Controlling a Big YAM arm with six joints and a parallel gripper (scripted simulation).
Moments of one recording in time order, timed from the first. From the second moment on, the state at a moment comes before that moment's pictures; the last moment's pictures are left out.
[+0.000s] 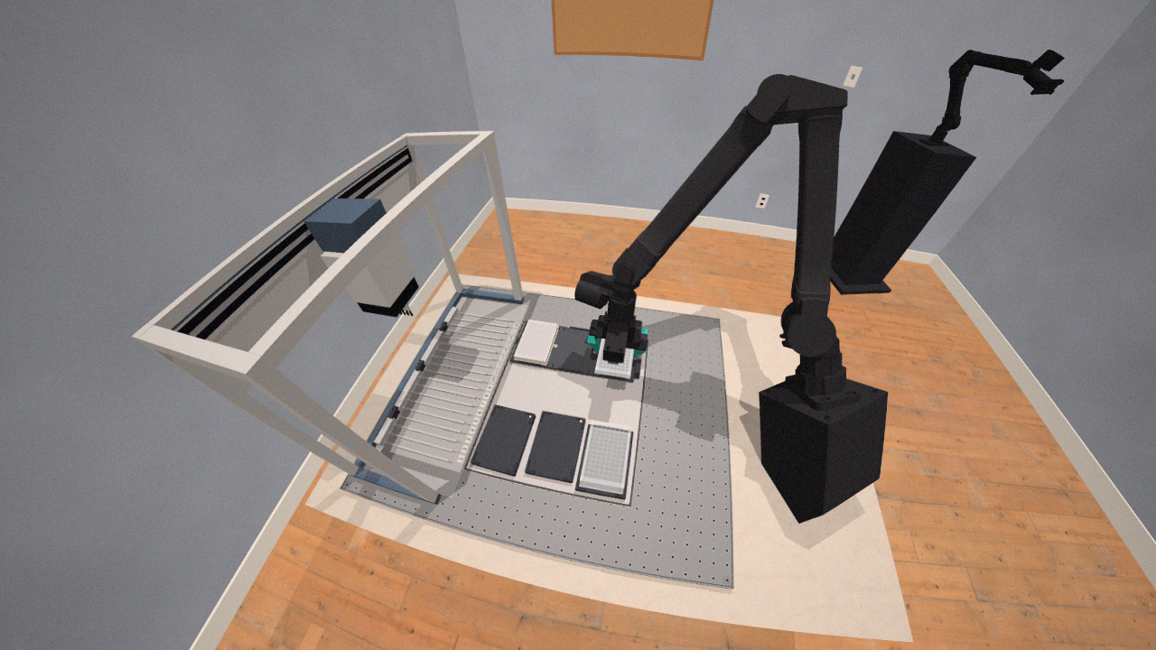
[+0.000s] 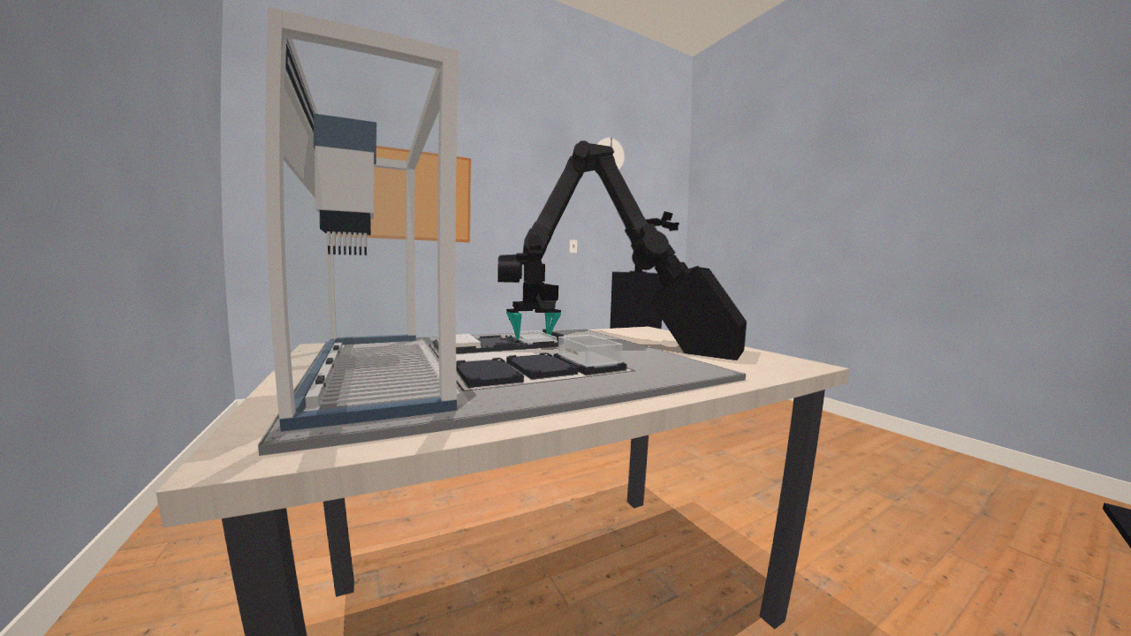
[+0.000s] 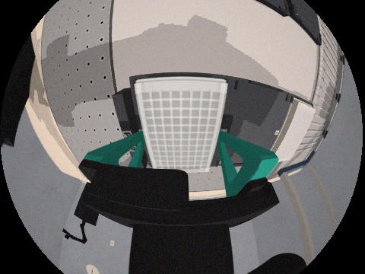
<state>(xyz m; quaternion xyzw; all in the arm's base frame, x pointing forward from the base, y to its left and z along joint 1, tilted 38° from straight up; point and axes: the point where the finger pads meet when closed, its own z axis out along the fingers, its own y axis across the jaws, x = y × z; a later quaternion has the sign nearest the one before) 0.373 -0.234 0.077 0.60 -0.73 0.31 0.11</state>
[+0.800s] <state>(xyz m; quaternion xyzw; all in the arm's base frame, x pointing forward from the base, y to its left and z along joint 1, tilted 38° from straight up) 0.361 -0.203 0.119 0.60 -0.73 0.30 0.12</state>
